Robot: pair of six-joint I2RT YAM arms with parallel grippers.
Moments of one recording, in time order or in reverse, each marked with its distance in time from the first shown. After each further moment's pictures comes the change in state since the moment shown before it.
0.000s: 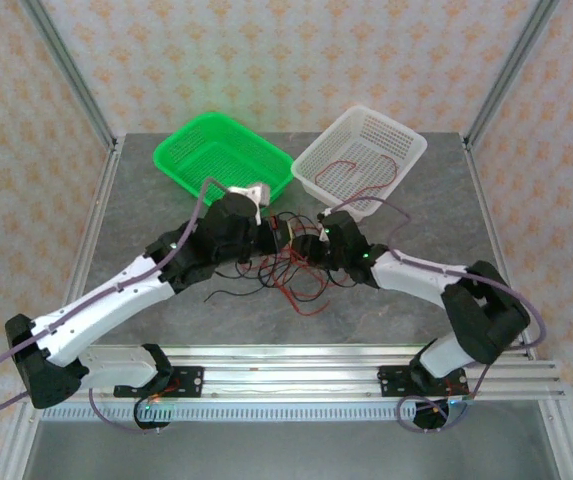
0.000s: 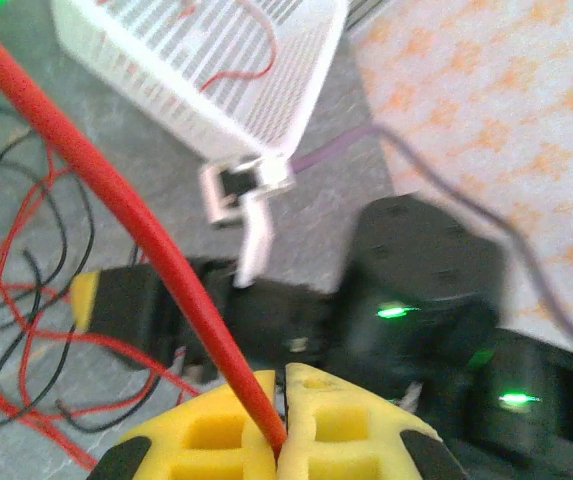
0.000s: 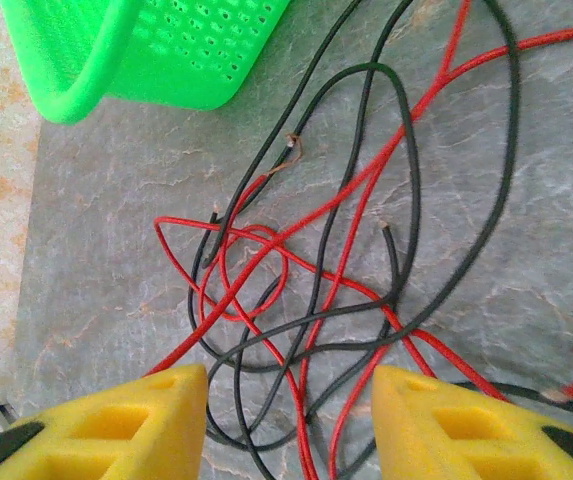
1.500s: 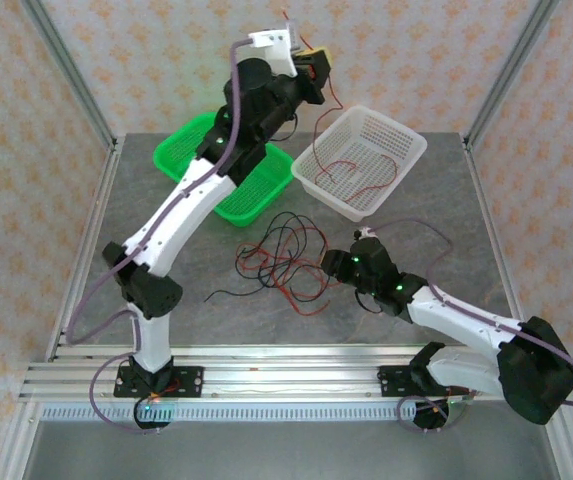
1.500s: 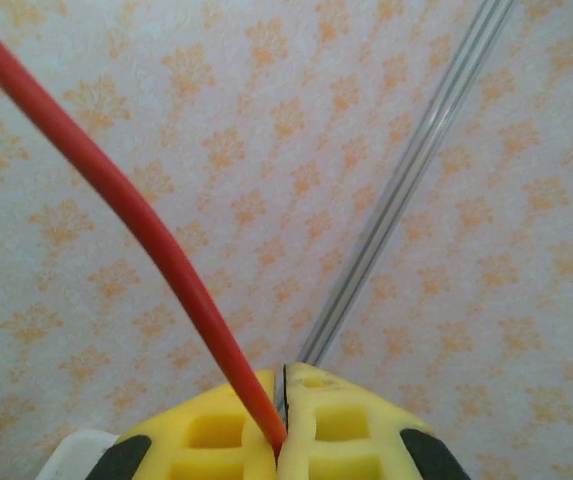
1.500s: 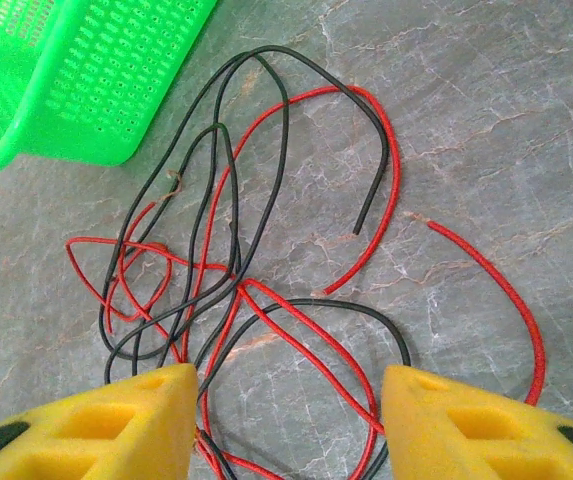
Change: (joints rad) left arm 0.213 0.747 1.003 0.441 -0.021 0.435; right arm 0.005 -0.415 -0.274 -0.119 0.271 0.033
